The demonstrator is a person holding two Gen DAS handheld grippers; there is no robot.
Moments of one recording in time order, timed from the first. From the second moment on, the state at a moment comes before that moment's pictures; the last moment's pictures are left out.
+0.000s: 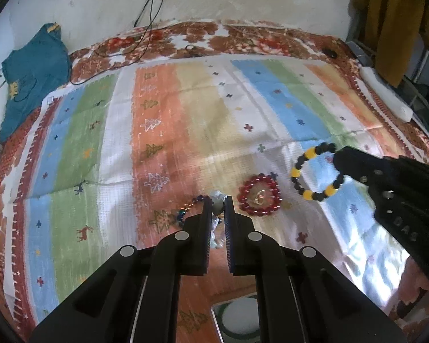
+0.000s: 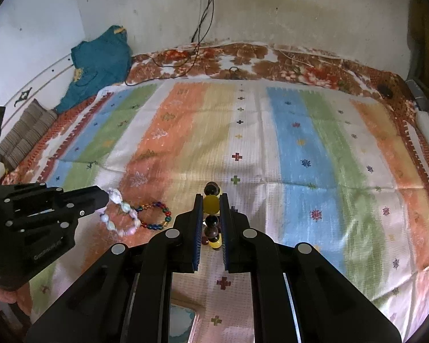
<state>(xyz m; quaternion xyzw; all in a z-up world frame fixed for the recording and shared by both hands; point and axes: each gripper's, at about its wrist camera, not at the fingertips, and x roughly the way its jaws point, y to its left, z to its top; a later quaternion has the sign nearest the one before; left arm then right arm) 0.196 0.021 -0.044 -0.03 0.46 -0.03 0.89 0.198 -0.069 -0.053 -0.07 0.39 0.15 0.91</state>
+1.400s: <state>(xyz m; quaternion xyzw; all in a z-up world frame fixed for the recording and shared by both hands) 0.069 -0.013 0.008 -0.05 0.39 -0.08 0.92 0.080 -0.083 -0.025 -0.07 0.36 0.23 0.90</state>
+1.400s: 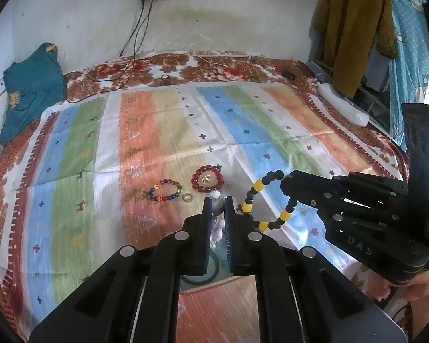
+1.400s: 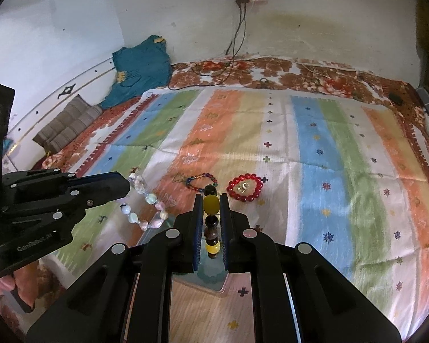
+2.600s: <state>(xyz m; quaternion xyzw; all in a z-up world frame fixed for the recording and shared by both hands) 0.079 0.026 -0.022 -0.09 0.44 0.00 0.89 0.107 -0.103 -0.047 -0.06 0.42 0.17 0.89</state>
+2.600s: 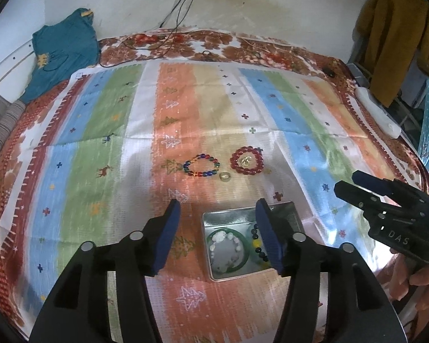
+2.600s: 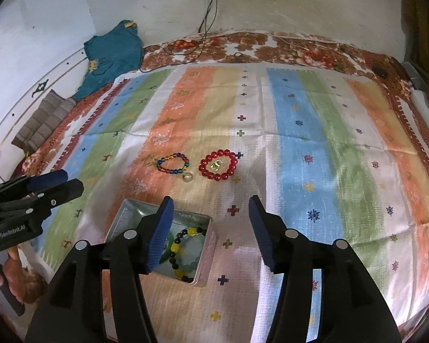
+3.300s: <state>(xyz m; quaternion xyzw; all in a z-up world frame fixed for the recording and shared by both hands) 0.121 0.038 -0.041 -0.06 0.46 0.04 0.88 0.140 -0.102 -0.051 -0.04 0.43 0.16 0.89</state>
